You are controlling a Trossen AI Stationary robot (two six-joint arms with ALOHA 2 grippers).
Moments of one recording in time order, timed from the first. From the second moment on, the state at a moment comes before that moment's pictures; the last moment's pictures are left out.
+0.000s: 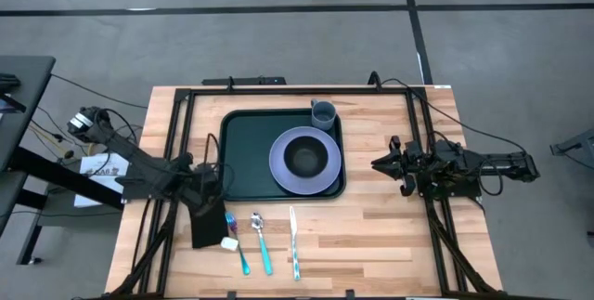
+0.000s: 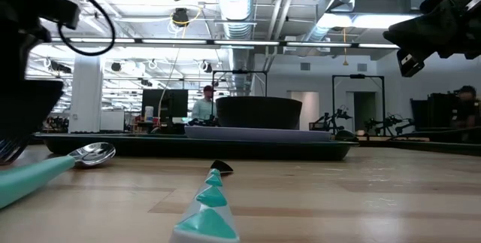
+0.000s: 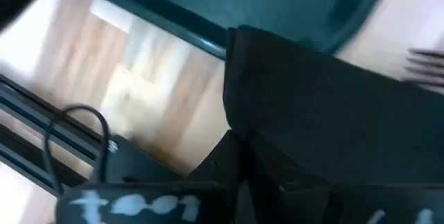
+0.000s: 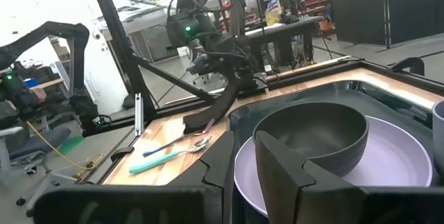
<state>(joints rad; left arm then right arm) -0.54 1.09 0.75 -1.26 -0.24 -1.03 0.02 0.00 0.01 0.02 -0.05 0.24</state>
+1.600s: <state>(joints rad) 0.36 1.47 0.75 -0.50 -0.15 -0.14 0.02 0.00 0.01 0.02 -0.05 0.24</state>
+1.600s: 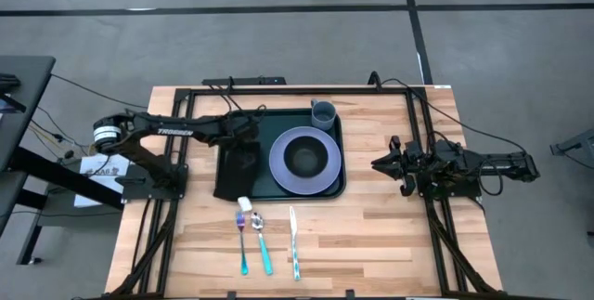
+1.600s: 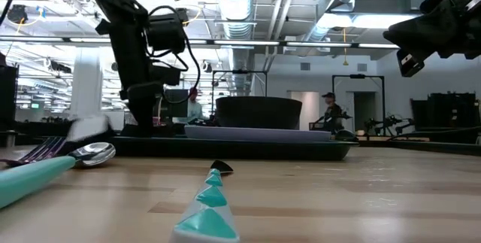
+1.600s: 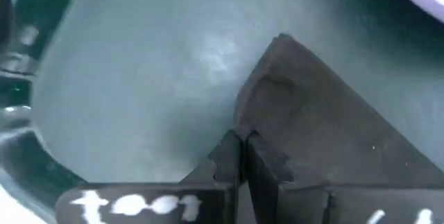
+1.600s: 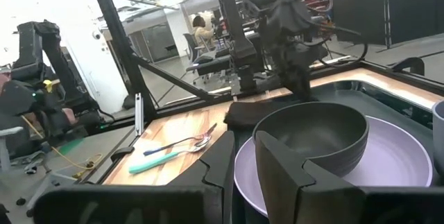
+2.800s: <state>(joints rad) 0.54 1.47 0.76 -0.39 -0.14 0.04 0.02 0.00 0.01 0.02 -0.05 0.24</state>
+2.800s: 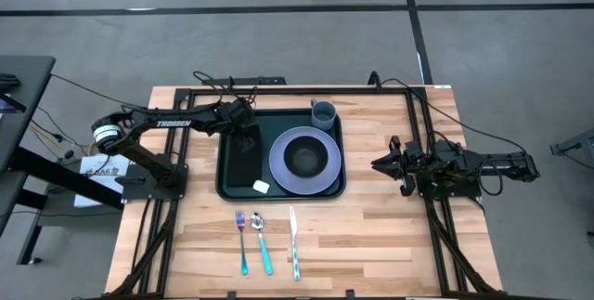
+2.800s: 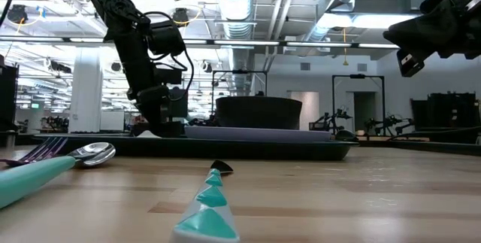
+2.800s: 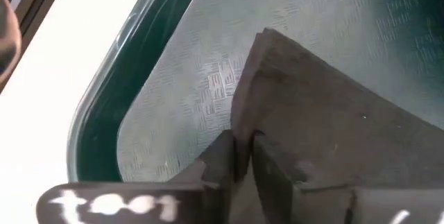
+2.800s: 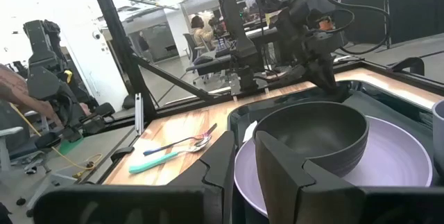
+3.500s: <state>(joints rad) 0.44 1.32 1.15 -0.81 -0.10 -0.20 0.02 0.00 0.01 0.02 -0.05 0.24</state>
